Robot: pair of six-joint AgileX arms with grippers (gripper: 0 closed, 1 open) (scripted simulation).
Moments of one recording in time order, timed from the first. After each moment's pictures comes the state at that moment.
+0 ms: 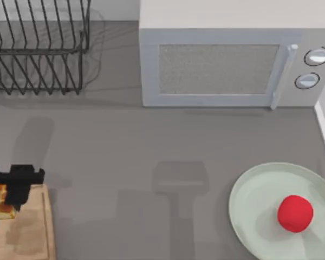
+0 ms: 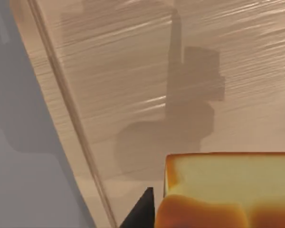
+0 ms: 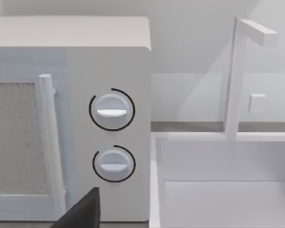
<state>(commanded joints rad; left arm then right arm) -0.09 1.49 0.88 -1.00 0.01 3.07 0.00 0.00 0.00 0.00 0.00 0.00</state>
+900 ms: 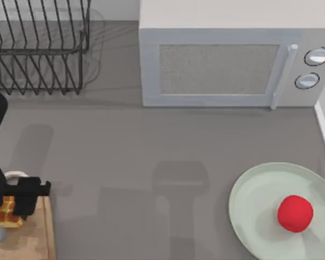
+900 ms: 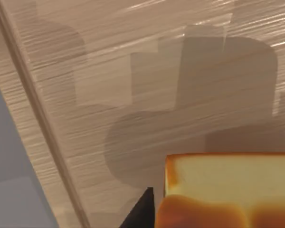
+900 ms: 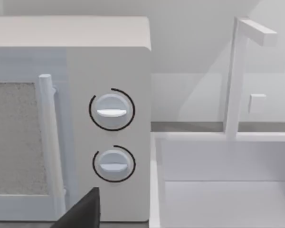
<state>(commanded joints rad) -0.10 1.55 0.79 -0.84 0.01 3.07 0.00 0.00 0.00 0.00 0.00 0.00</state>
